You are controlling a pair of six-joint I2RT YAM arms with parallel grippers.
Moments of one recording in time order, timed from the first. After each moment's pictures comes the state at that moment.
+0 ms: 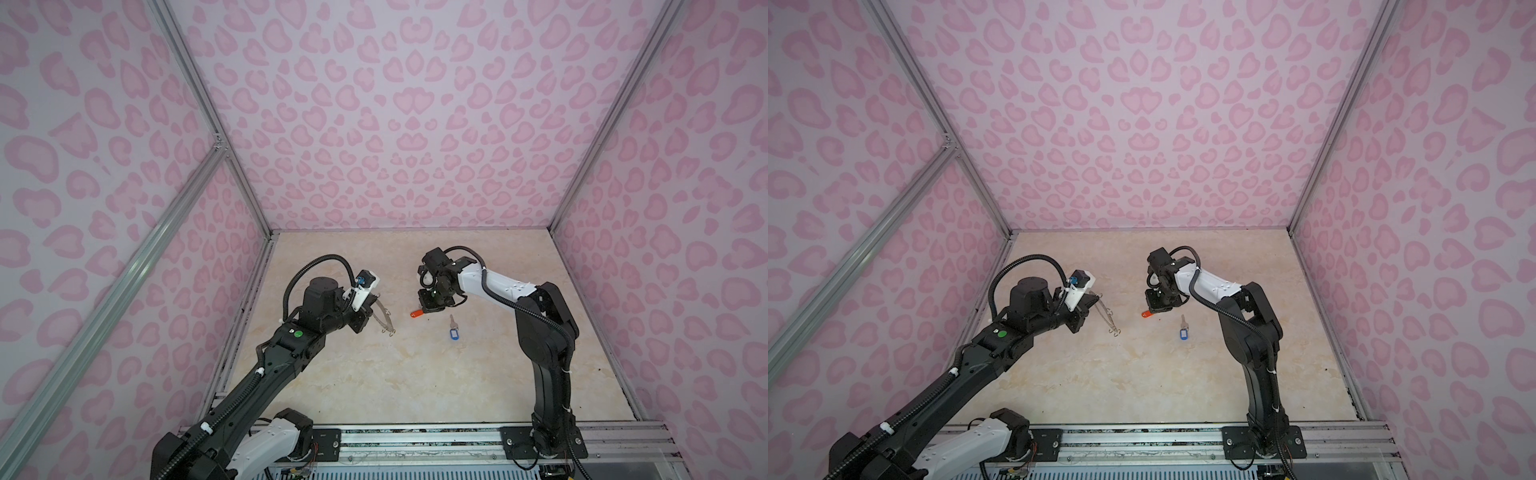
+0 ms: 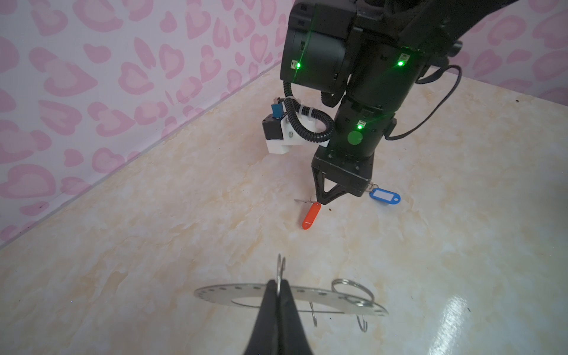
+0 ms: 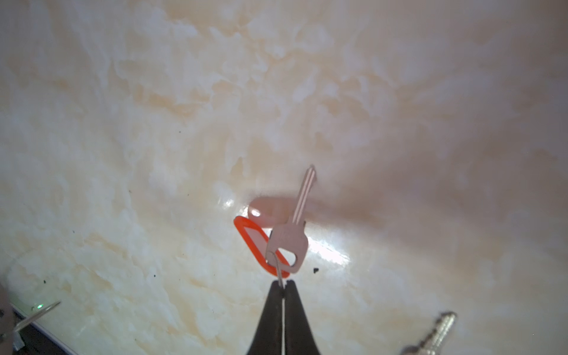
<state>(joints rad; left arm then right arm) -0.43 1.02 0.78 -0.24 0.31 0.26 0.58 2.04 1.56 -0.83 -0.22 0.24</state>
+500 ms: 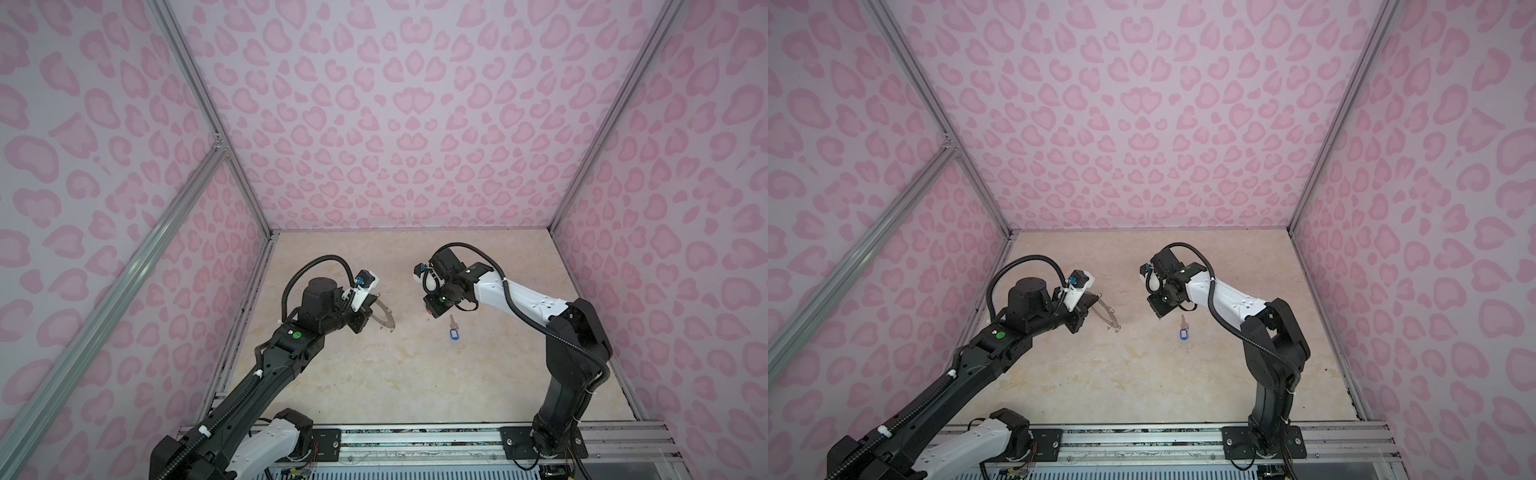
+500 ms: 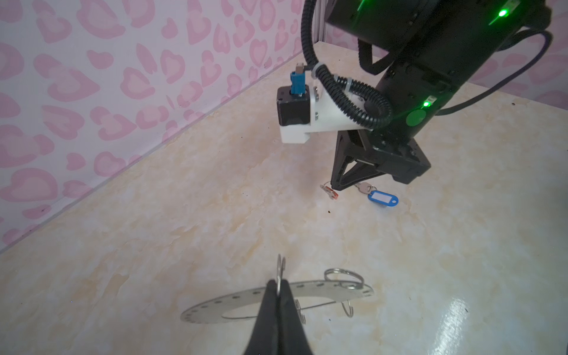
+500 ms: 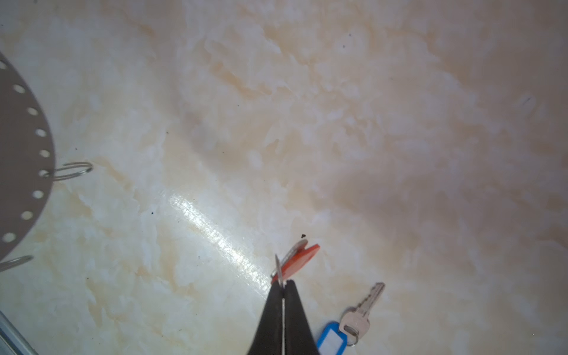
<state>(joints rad) -0.43 1.01 0.78 -0.24 0.32 0.26 0.61 1.79 1.38 -0.71 -0.16 -0.08</state>
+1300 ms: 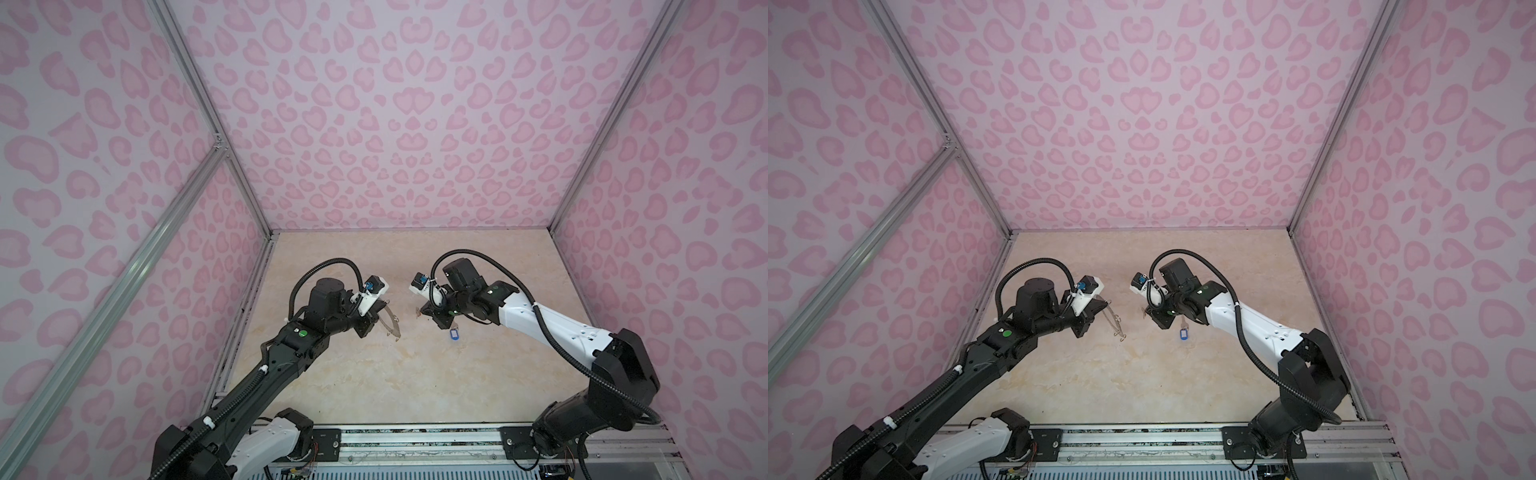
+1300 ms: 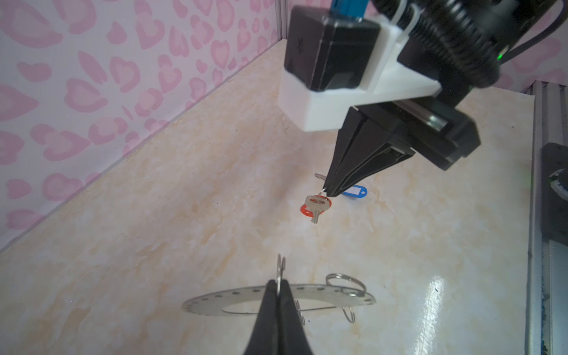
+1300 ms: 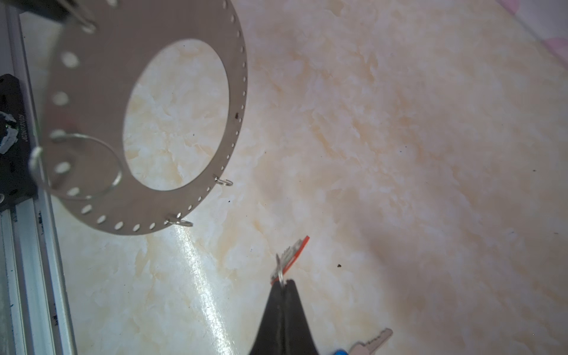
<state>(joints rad) -0.49 1.06 0.78 -0.24 0.39 0.32 0.65 1.51 1.14 -0.50 -0.33 -0.33</state>
